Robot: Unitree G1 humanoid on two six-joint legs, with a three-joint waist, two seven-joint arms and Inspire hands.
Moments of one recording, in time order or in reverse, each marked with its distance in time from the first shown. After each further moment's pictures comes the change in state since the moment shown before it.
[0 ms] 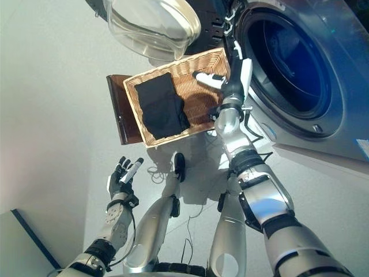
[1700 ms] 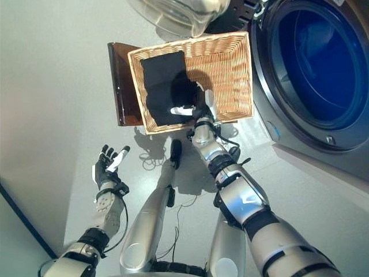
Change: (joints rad) left arm -0.083 0.066 0.074 0.000 0.036 -0.024 0.070; right arm -0.096 0.197 0.098 0.323 0.093 0.008 0.096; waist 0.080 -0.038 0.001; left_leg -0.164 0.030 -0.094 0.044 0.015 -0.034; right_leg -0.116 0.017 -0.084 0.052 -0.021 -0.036
